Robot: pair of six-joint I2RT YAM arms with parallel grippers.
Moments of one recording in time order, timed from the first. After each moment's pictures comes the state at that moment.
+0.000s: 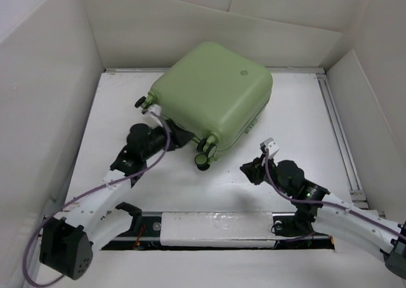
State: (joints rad) left arm -0.29 0.90 0.54 0.10 0.34 -0.79; right arm 0.87 0.61 0.26 0.08 0.10 0.33
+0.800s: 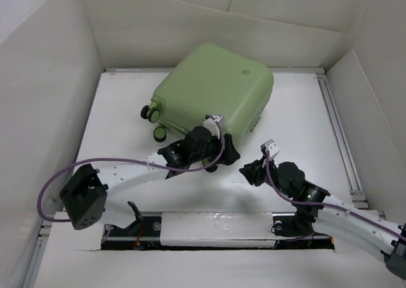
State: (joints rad) left arm -0.96 1.32 0.82 0.04 0.04 -0.65; right arm 0.88 0.59 0.24 0.08 0.10 0.33
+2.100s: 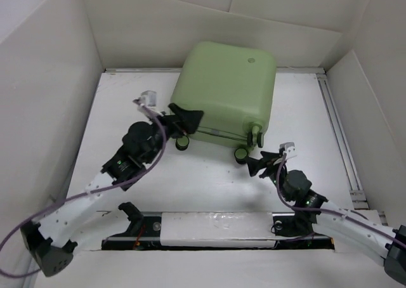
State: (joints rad) left arm -0.82 0.92 0.89 0.00 -0.20 -0.75; right arm 0.87 0.51 0.05 0.43 0.42 0.33
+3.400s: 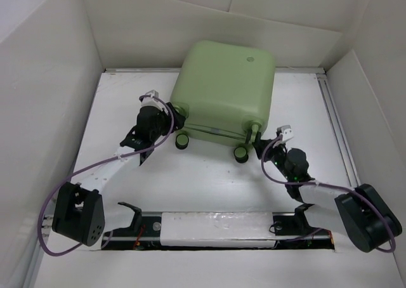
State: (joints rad) left arm -0.38 1.21 0.73 0.04 -0.03 -0.66; right arm 0.41 1.14 0.12 0.95 -0.11 0.23
